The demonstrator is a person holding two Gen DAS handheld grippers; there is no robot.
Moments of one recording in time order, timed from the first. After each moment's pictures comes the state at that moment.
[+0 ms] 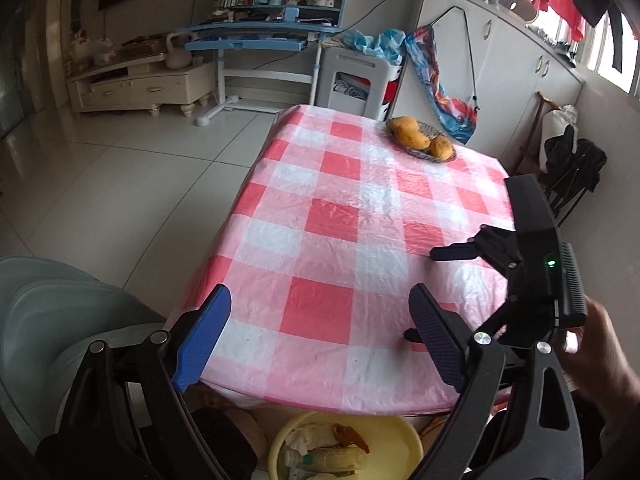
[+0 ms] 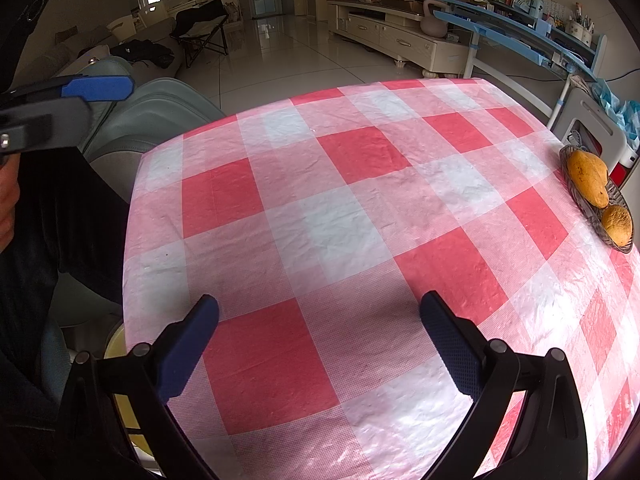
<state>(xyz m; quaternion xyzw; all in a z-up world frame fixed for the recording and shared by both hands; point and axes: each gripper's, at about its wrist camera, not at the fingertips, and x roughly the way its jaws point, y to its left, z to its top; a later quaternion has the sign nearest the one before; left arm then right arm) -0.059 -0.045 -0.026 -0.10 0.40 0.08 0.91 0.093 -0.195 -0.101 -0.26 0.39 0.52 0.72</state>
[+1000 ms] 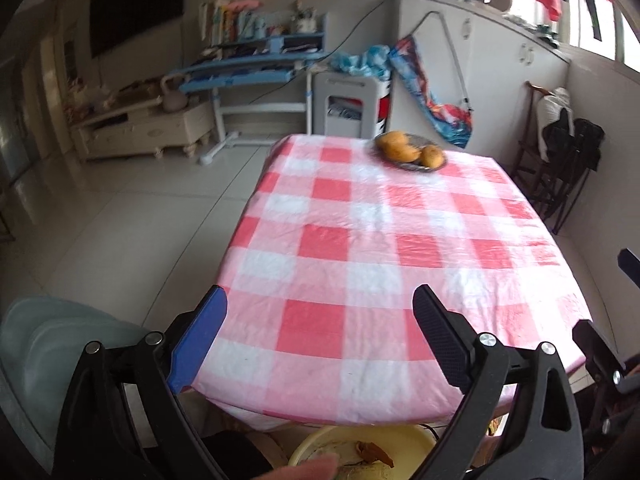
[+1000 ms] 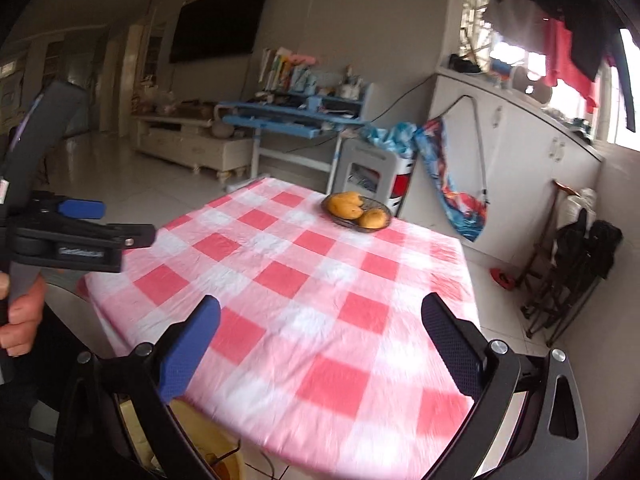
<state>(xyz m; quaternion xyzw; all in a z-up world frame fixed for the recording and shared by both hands) -0.072 -0.077 -0.007 -0.03 0.35 0.08 0.93 -0.065 -0.302 -0.011 -0.12 0.21 0.18 0.95</state>
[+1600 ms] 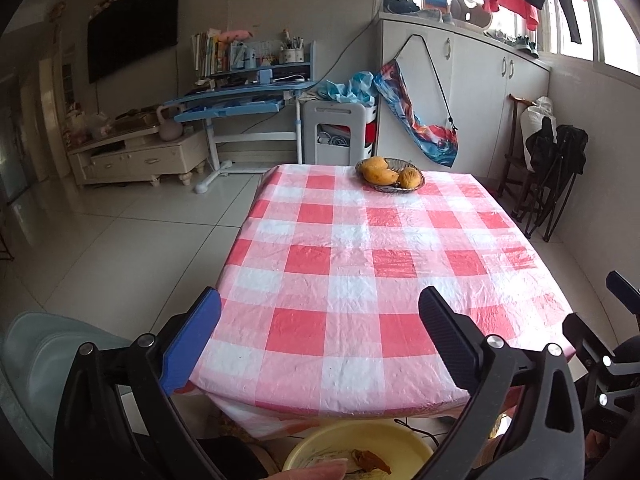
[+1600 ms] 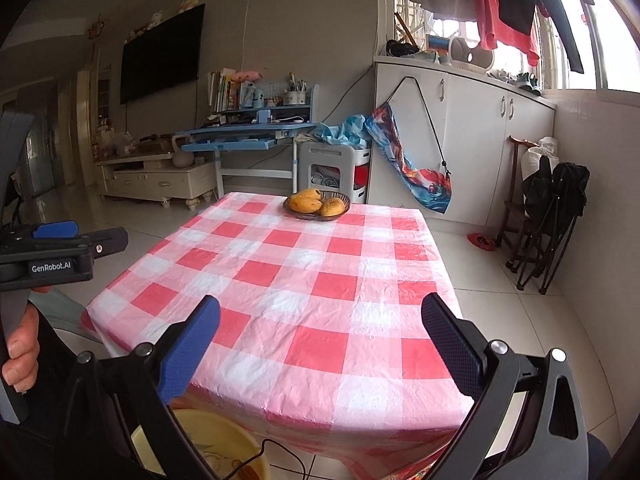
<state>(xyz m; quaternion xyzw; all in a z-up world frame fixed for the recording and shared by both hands) -0.107 -0.095 0.014 -0.01 0.30 0.07 0.95 -0.073 -0.323 -0.019 -0.04 0.22 0.12 0.97</state>
